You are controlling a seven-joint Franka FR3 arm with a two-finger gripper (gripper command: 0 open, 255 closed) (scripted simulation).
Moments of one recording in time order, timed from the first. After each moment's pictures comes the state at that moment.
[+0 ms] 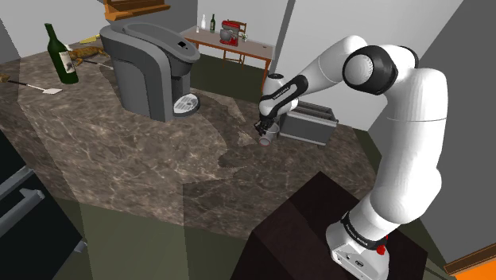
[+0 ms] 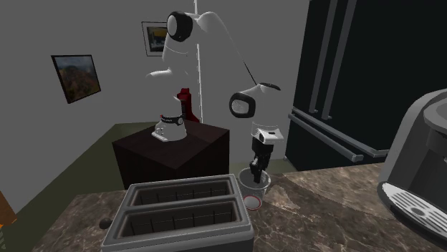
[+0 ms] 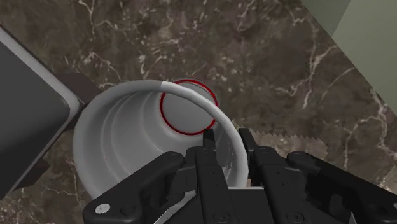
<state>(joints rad) -0.14 0.53 -0.10 -2.00 -0.14 2.57 -0.02</state>
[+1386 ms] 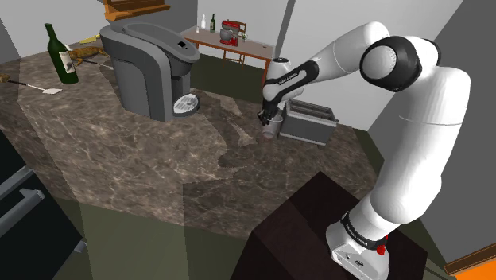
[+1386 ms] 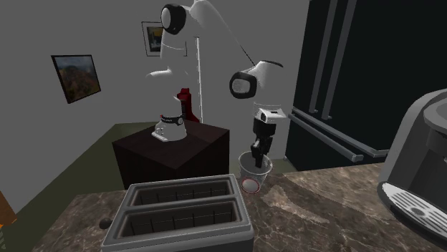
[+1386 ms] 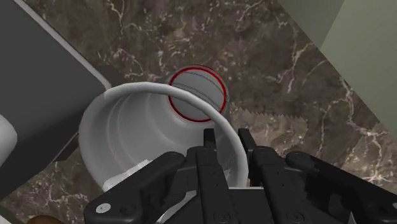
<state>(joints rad) -0.14 0.39 -0.10 -2.00 -0.13 2.43 -0.04</state>
